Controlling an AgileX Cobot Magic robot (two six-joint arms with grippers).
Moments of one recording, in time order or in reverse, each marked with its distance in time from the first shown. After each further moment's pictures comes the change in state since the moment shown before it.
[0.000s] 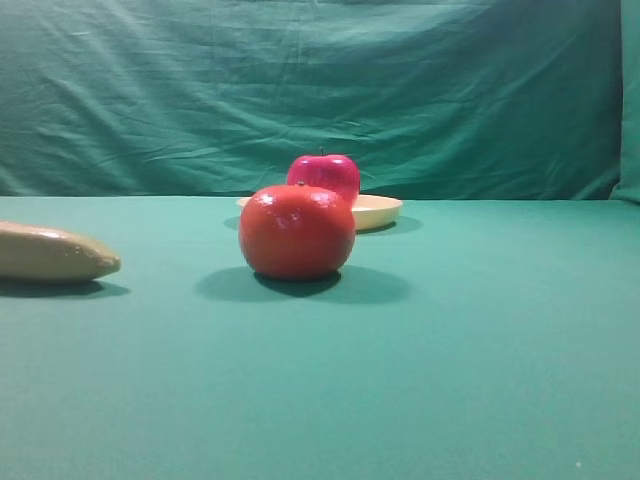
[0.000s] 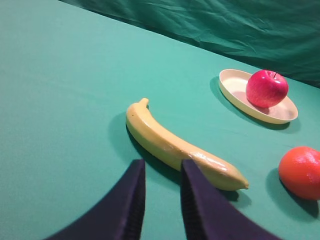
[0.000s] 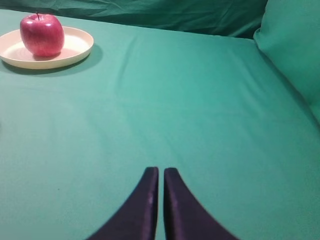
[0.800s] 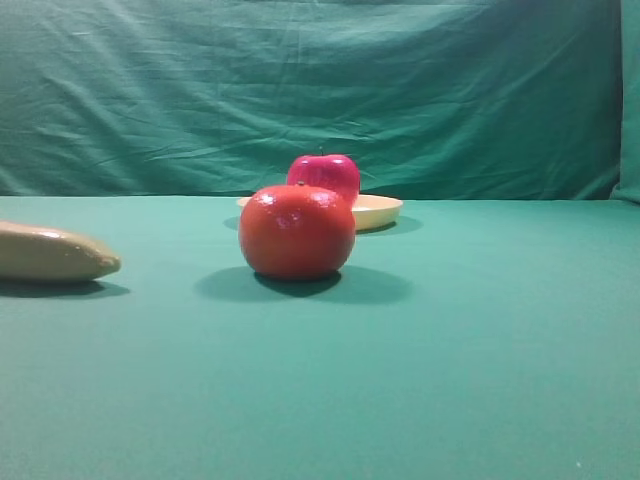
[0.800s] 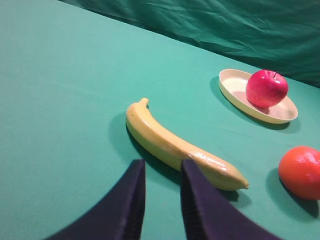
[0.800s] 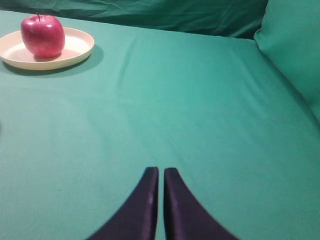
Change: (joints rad) left arm 0.000 0.000 0.000 0.000 0.000 0.000; right arm 0.000 0.000 0.002 0.006 -0.002 -0.003
